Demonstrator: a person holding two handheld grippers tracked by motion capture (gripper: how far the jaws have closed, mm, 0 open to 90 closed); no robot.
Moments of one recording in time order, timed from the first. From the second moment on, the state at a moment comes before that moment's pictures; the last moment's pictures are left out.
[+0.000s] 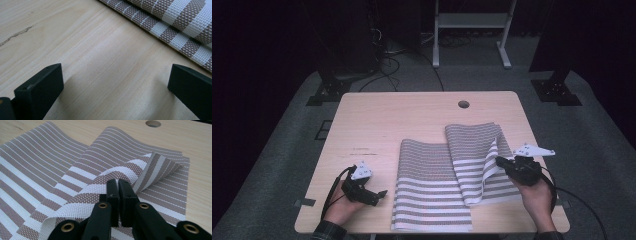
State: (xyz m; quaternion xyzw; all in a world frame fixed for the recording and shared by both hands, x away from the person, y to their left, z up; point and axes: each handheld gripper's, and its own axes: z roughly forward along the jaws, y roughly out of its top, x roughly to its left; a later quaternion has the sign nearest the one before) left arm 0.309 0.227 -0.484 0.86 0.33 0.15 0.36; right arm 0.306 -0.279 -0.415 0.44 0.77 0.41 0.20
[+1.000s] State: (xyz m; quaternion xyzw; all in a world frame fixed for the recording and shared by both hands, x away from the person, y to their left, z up) left arm 0.309 0.227 -0.484 0.86 0.33 0.15 0.36; right arm 0.338 -0.237 -0.429 0.41 0.80 0.41 0.17
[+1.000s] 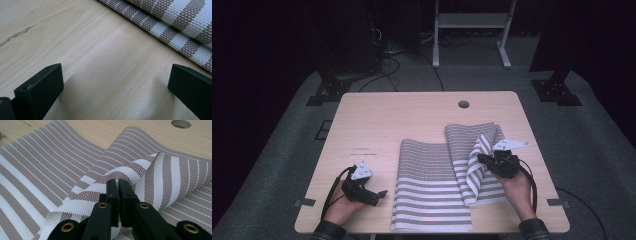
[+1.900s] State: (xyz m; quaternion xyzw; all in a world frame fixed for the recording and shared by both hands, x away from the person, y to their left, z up) left arm 0.309 0.227 -0.484 0.86 0.33 0.14 0.36; right arm 0.353 -0.198 -0.422 0.38 0.81 0.42 0.16
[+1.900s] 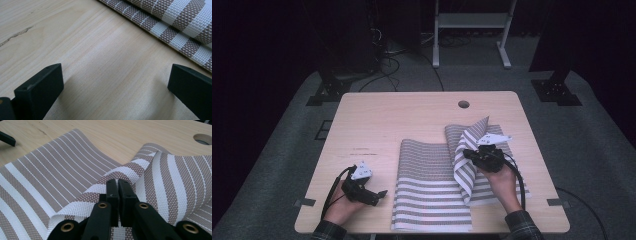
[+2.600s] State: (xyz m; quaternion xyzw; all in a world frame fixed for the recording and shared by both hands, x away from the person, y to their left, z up) left arm 0.309 0.227 -0.484 0.86 0.33 0.14 0.36; right arm 0.356 -0.170 -0.424 0.36 0.82 0.42 0.15
